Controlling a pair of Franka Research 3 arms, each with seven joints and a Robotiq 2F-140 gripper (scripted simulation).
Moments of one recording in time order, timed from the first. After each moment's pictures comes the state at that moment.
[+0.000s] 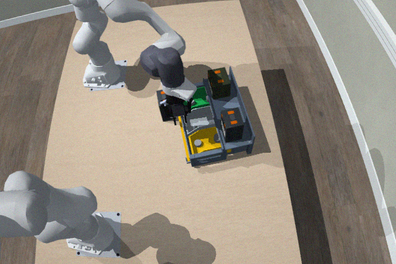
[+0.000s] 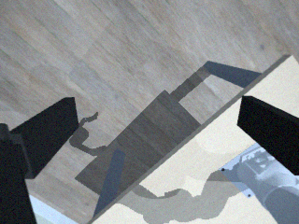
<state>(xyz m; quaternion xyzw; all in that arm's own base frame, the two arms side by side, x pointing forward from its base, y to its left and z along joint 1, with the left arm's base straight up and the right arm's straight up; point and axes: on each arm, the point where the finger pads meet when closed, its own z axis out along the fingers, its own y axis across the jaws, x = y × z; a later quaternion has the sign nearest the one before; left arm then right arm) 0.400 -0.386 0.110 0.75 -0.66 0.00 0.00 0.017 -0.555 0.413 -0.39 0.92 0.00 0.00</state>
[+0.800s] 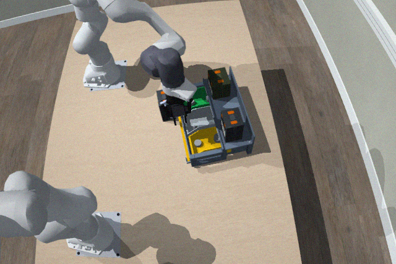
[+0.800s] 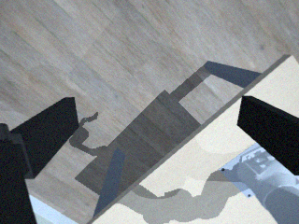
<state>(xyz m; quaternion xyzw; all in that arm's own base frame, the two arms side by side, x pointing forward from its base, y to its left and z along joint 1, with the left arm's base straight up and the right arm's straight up) 0.400 -0.386 0.108 0.75 -0.66 0.00 0.00 0.017 -0.555 0.413 -0.39 0.92 0.00 0.00</state>
